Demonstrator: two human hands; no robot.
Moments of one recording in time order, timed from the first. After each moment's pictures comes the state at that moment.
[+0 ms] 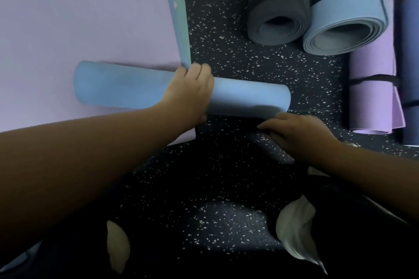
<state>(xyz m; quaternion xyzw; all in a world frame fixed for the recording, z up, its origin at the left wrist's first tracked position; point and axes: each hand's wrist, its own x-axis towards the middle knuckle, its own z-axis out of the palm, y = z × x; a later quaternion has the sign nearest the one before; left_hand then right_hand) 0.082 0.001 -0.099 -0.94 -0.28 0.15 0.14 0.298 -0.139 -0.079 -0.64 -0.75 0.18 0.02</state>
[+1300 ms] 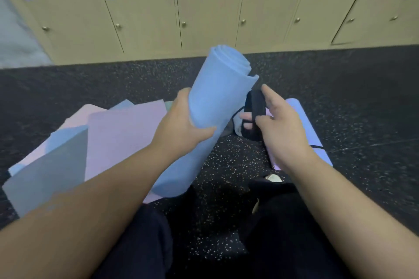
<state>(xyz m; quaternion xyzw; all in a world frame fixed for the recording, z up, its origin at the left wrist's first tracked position) 0.055 -0.144 0.253 -0.80 -0.40 -0.28 -0.35 0.203 -0.261 0.291 -0.64 -0.37 0.30 0.60</state>
